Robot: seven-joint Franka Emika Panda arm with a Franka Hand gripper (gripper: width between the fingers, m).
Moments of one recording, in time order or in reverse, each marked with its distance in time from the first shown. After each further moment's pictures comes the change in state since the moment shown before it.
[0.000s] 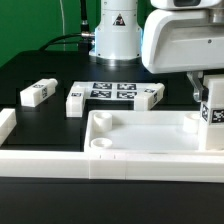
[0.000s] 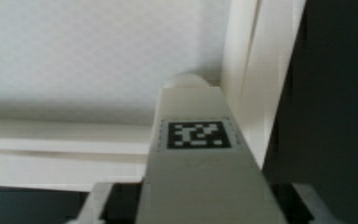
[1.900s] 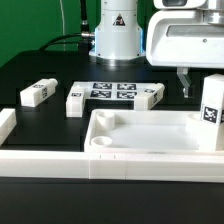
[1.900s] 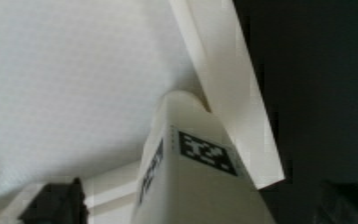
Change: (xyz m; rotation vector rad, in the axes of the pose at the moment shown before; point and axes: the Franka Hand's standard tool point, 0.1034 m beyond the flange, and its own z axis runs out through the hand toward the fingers) arm -0.003 -0.006 0.001 0.007 -0.020 0.334
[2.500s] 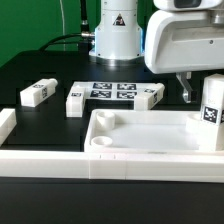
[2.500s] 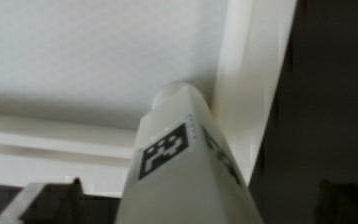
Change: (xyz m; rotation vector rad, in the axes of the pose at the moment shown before) arm 0.002 0.002 0.000 -0.020 0.007 -0.563
